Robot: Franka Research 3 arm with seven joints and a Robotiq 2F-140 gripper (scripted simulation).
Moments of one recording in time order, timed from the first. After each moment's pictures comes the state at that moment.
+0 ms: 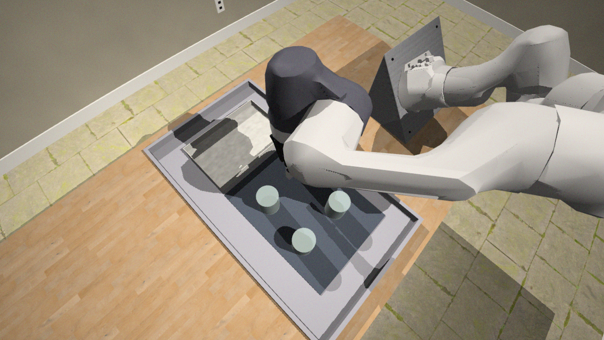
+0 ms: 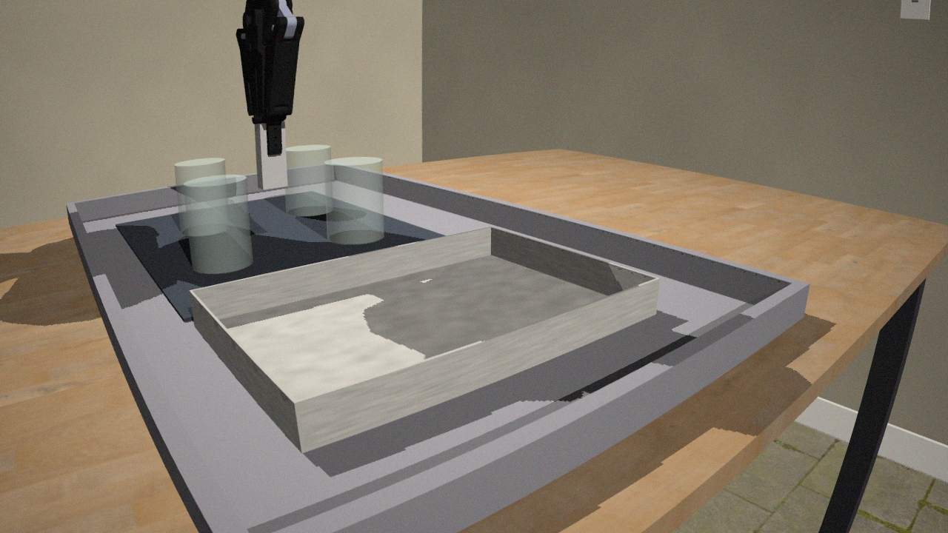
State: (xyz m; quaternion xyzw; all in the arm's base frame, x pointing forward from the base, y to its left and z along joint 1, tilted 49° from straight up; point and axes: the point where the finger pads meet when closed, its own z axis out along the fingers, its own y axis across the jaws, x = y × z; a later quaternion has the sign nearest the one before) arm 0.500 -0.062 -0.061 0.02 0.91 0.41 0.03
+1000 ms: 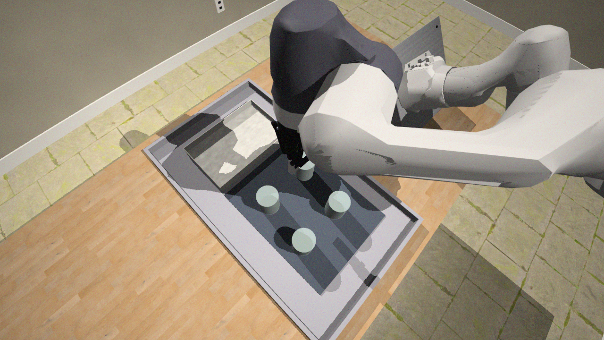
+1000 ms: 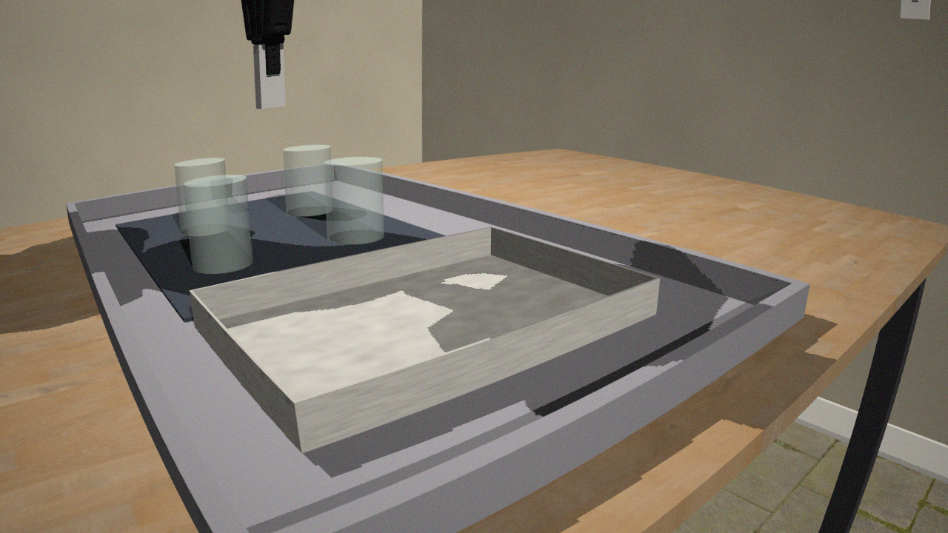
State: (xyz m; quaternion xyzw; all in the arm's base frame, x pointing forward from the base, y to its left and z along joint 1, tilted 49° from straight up) arm 0.503 -0.109 0.006 0.01 0.91 0.41 0.04
